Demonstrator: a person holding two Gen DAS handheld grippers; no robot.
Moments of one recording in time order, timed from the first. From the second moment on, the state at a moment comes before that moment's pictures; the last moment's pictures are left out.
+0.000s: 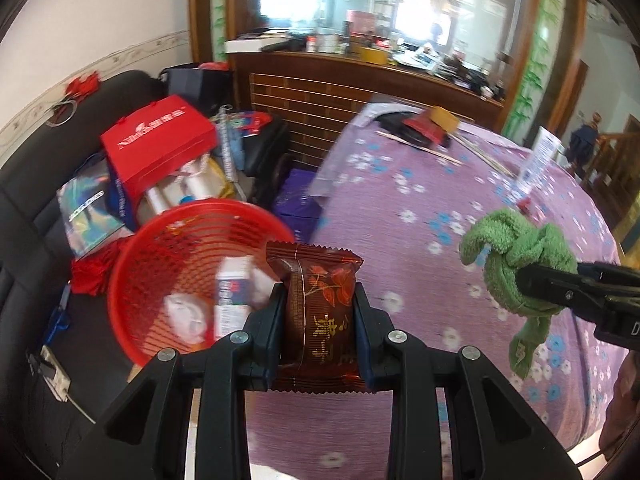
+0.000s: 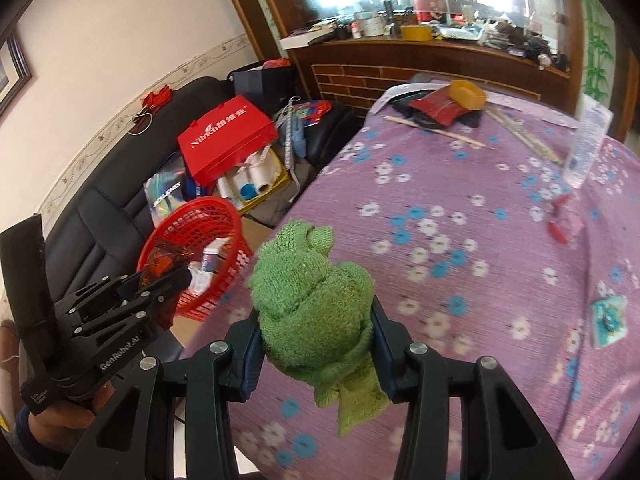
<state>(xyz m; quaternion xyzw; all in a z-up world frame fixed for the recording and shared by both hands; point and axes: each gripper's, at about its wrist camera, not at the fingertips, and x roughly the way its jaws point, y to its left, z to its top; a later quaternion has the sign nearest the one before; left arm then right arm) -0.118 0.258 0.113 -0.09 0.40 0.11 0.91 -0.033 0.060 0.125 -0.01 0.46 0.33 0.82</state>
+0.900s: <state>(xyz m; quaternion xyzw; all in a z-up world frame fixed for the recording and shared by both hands) -0.131 0.400 0.106 -0.16 0.40 0.19 0.88 0.011 0.242 0.108 0.07 0.52 0.40 0.75</state>
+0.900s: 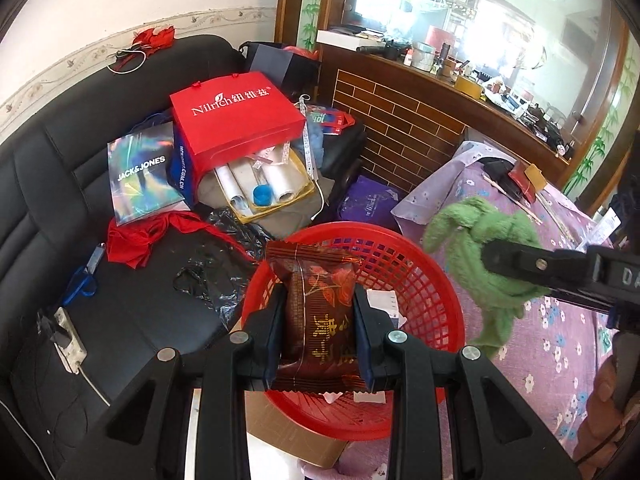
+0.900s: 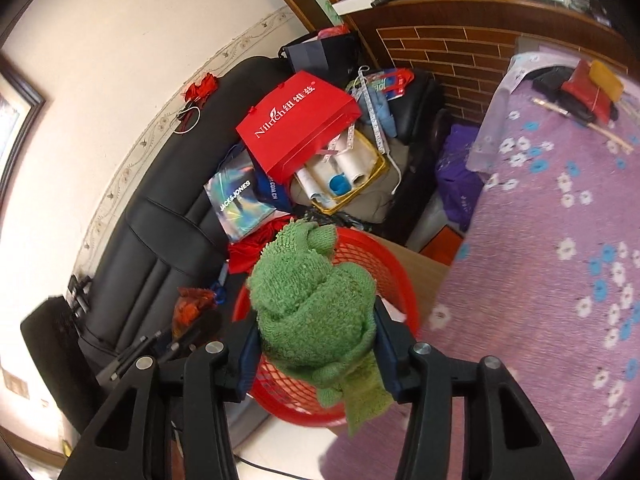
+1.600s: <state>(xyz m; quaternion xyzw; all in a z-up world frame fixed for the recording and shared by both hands) -0.095 0.283 0.082 -0.11 0.44 0.03 0.89 -0.026 0.060 0.081 0.15 0.53 0.26 0.79</state>
